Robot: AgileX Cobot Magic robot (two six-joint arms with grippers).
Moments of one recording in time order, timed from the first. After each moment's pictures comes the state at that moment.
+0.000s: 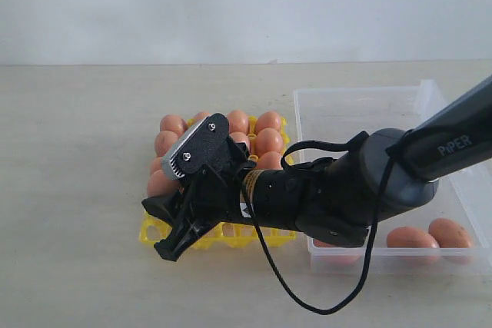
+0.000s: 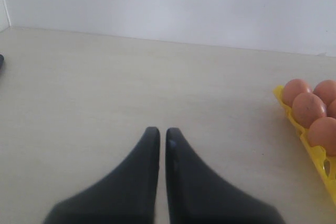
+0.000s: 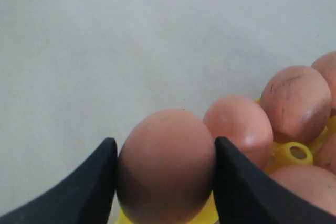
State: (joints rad) left arm 0.10 0.00 0.00 -0.16 0.31 0.11; right arm 0.63 2.04 -0.90 -0.50 -0.69 0.25
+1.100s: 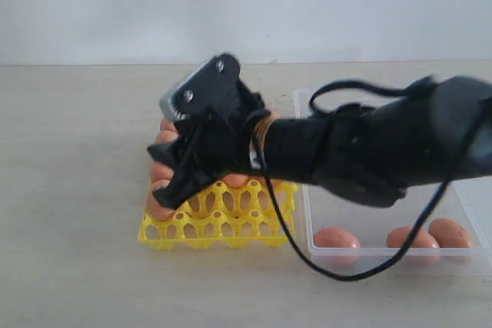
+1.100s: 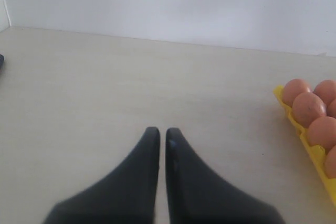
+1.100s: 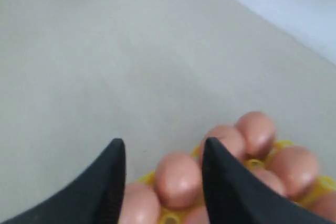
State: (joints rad) left arm 0.10 0.00 0.00 -0.16 0.31 0.11; right arm 0.63 1.77 -0.90 -0.45 -0.44 0.25
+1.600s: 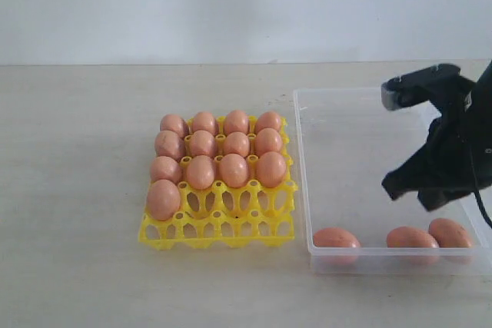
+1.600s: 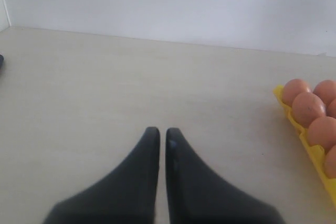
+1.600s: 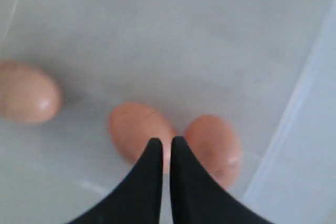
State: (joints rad) left arm 0.10 0.00 0.00 -0.16 0.31 0.11; right arm 0.15 1.52 -0.90 0.05 0.84 -0.18
